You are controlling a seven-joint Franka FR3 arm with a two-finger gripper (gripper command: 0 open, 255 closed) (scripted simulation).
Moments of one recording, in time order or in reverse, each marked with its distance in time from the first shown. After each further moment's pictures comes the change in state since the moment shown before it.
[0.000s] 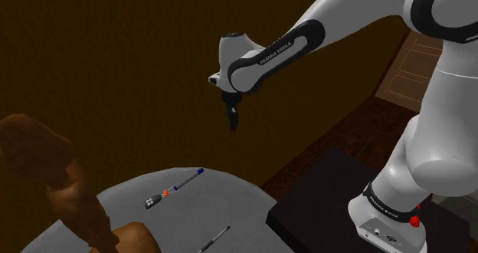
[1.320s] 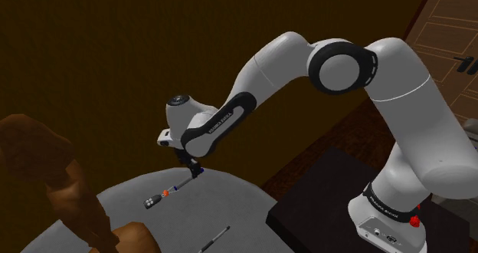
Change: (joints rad) arm 0.157 0.619 0.110 0.484 -0.150 0.120 -0.290
